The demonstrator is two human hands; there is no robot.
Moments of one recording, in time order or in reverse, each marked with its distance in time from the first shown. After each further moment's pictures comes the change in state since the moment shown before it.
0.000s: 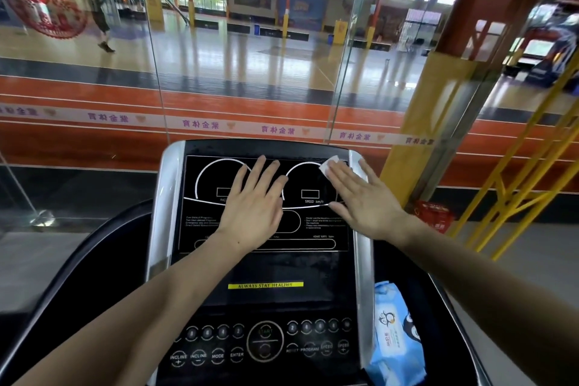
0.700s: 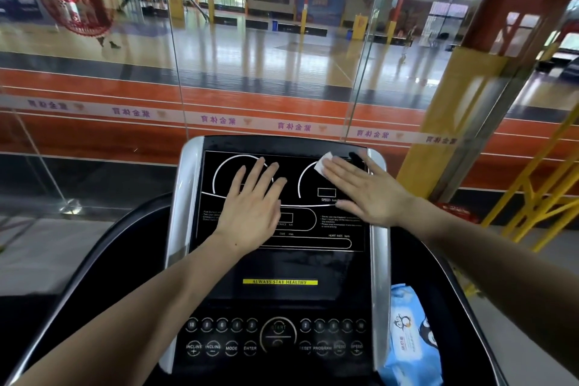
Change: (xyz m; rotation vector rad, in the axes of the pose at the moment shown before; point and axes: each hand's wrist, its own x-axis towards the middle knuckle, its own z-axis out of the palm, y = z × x) left_hand -0.022 -0.025 0.000 0.055 0.014 -0.019; right_hand 0.033 0.010 -0.002 -0.034 0.077 -0.283
